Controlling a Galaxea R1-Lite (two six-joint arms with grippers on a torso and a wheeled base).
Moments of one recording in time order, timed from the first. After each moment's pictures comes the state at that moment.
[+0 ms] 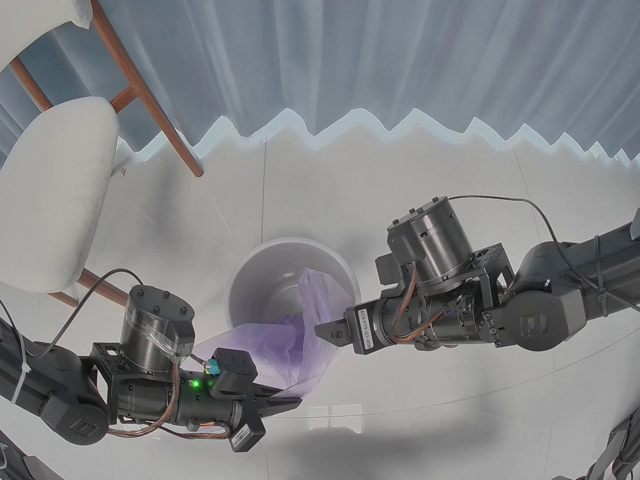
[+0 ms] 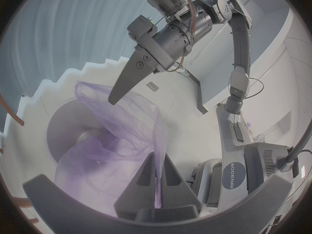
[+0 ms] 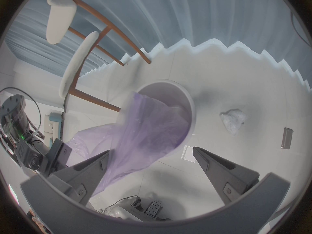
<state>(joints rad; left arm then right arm) -0.66 1.65 -0.49 -0.54 -0.38 0.32 0.82 1.90 -1.19 0.02 -0.08 0.32</state>
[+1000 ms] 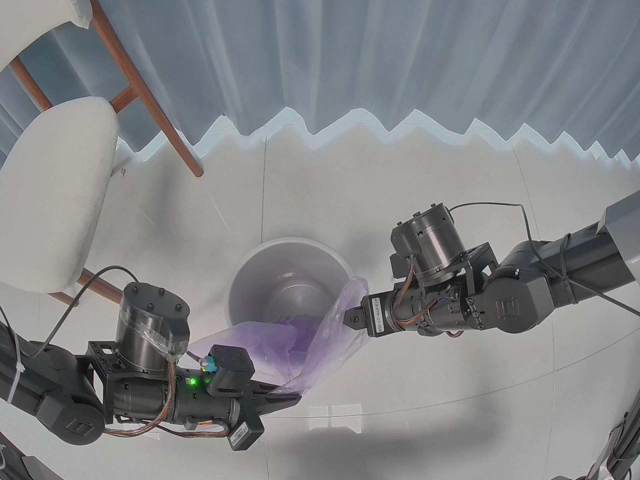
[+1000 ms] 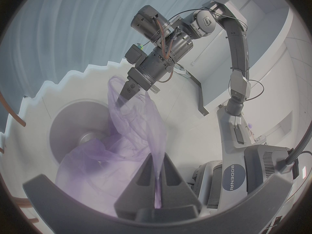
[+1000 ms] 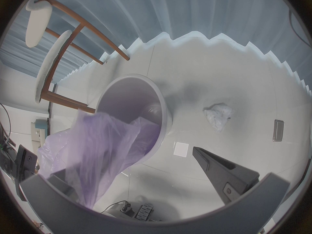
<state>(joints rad) -0.66 1.64 -0.49 -0.54 -0.38 0.31 0.72 1.99 -1.22 0.01 -0.13 0.32</state>
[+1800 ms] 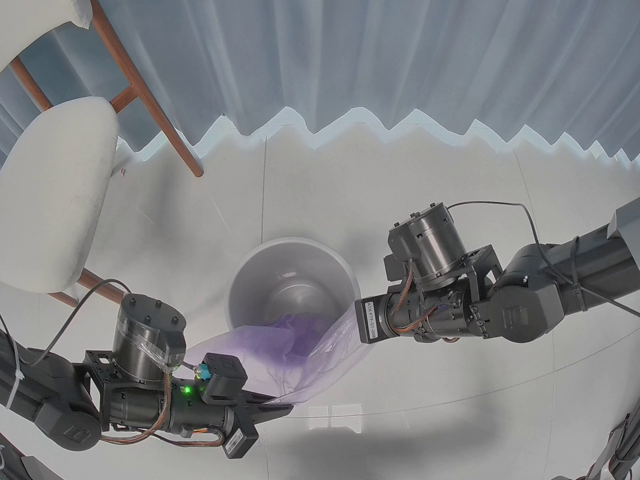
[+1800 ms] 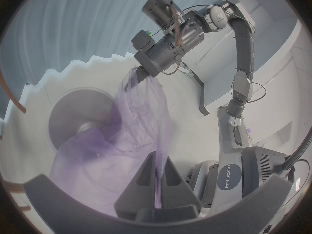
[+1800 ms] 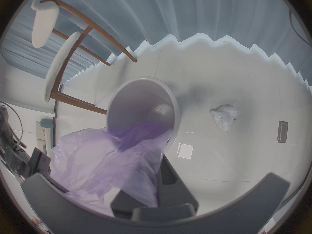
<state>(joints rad) -0.66 1.63 -0.45 -0.54 -0.36 0.24 0.76 1.96 -1.20 -0.01 -0.11 0.33</state>
